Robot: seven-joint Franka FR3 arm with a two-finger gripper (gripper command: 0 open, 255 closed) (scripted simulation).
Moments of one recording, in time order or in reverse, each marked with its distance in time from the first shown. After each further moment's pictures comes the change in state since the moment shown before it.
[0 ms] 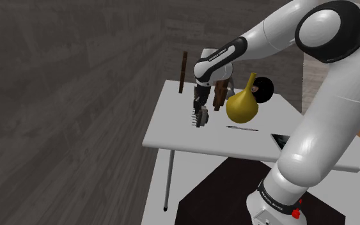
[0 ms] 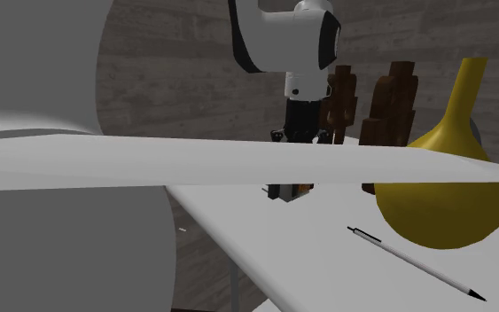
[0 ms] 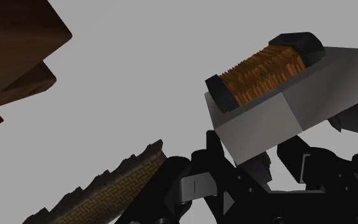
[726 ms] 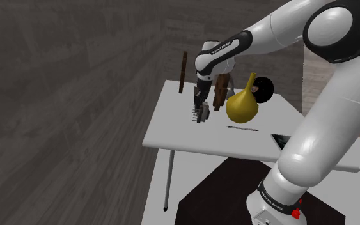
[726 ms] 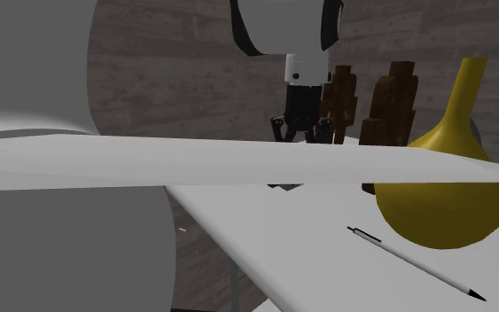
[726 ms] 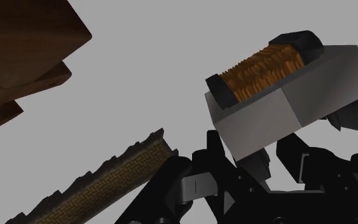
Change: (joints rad) arm 0.002 -0.046 0.001 0.033 -0.013 -0.079 0.013
